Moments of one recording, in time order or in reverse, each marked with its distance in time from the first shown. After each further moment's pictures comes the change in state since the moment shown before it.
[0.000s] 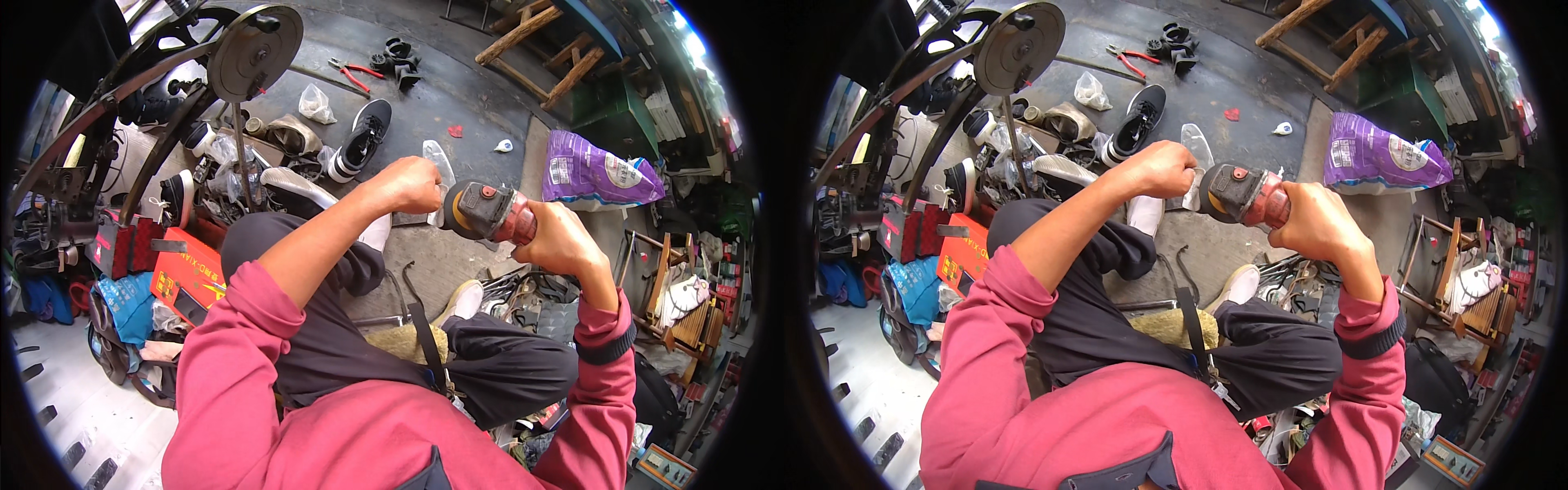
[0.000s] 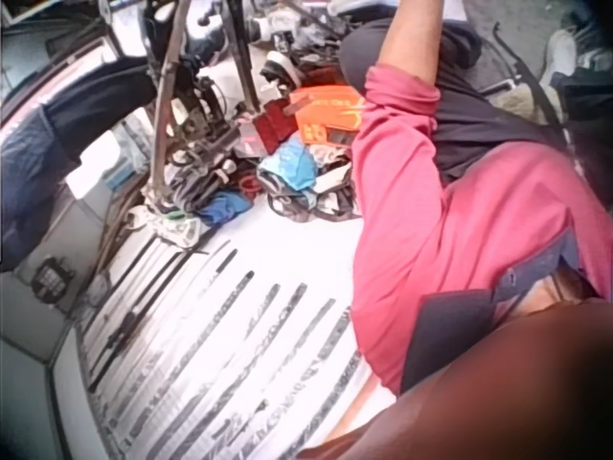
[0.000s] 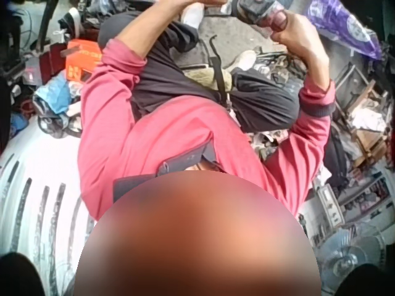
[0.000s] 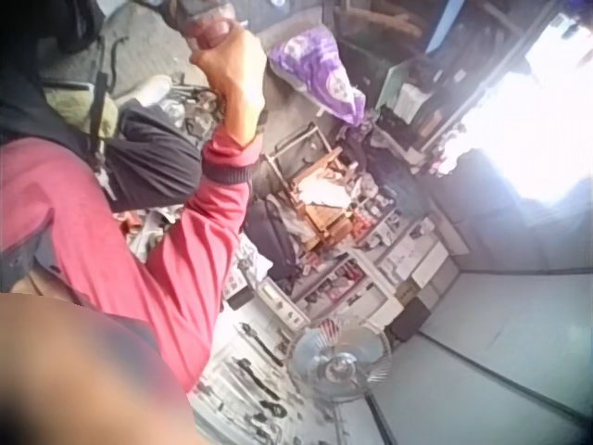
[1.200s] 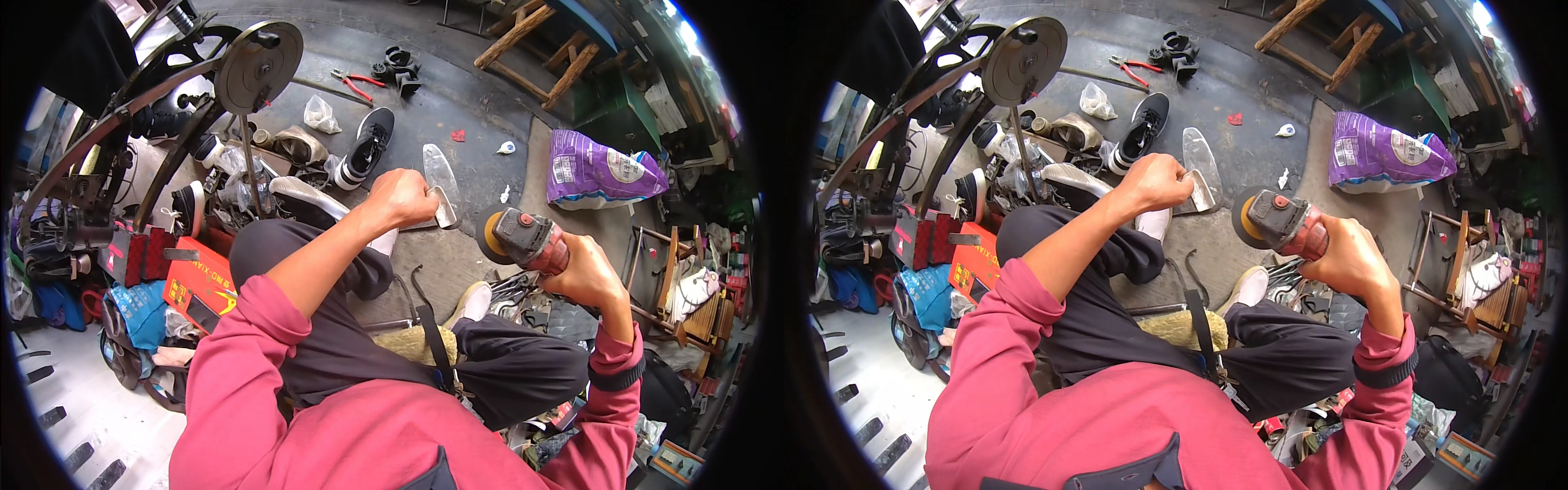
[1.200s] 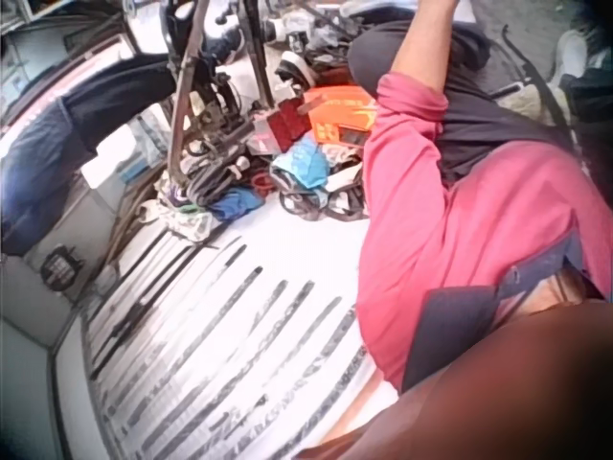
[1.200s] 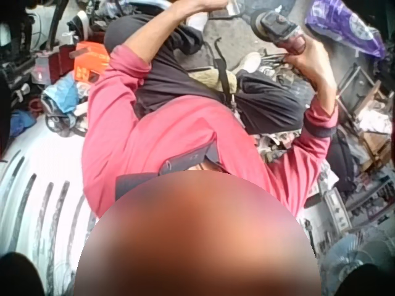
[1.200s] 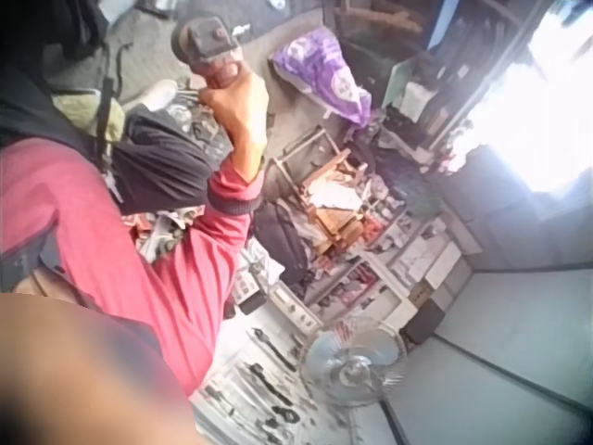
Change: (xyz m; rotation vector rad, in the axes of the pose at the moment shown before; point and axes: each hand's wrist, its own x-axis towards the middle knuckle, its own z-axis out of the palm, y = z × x) left_hand -0.025 -0.001 0.018 -0.063 0.158 -0.225; right_hand -0.061 0.034 0.014 0.178 0.035 0.105
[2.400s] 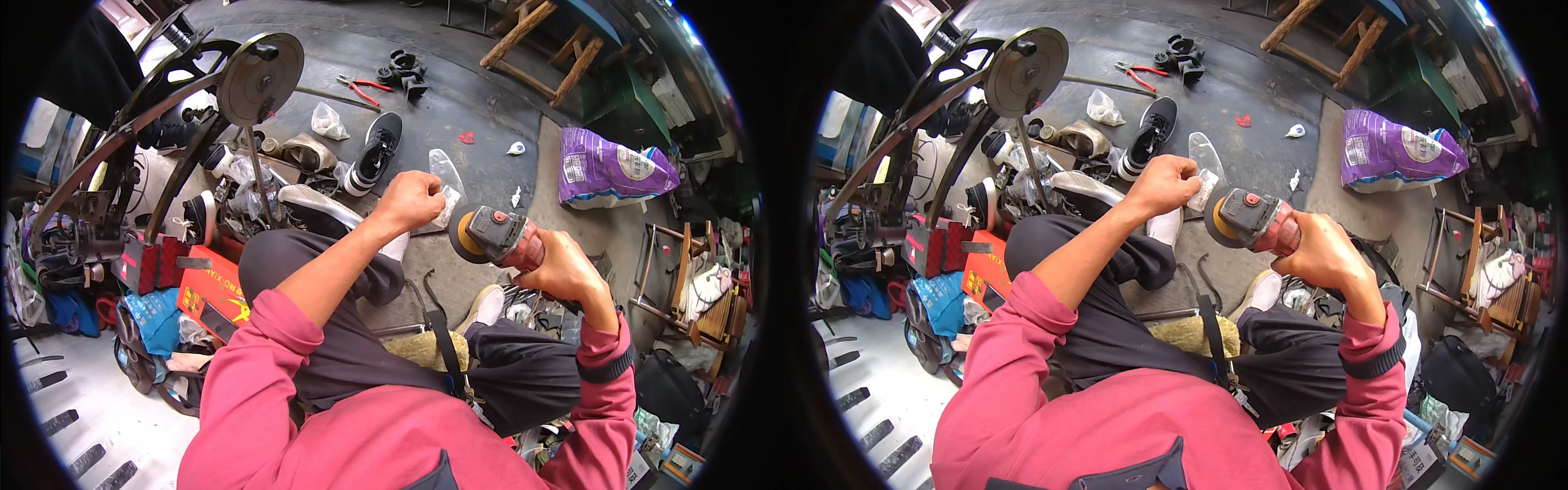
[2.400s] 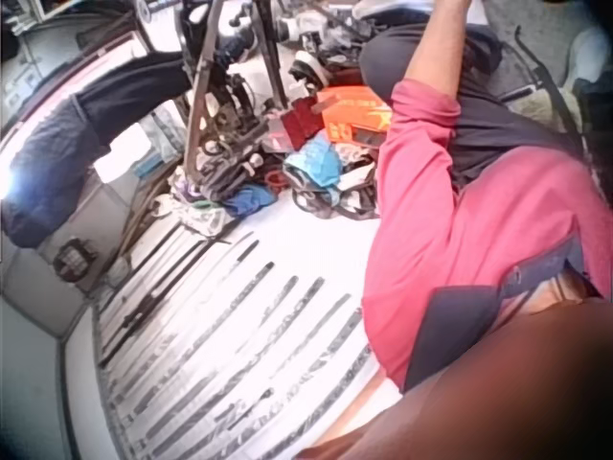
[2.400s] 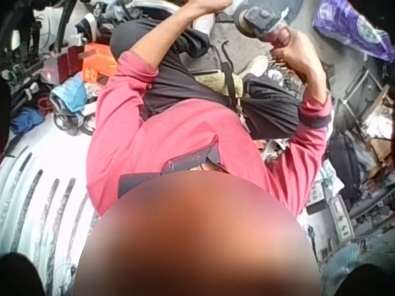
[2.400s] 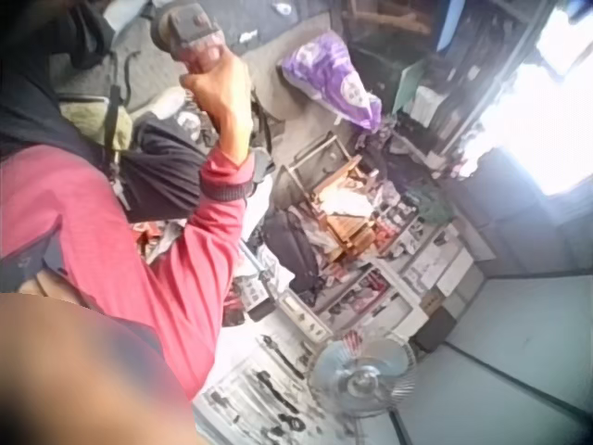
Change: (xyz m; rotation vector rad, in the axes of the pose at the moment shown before) left_hand 0.004 -0.018 0.016 -0.328 0.121 0.144; right_hand 0.028 -0.014 0.034 0.102 -0.105 -0.039
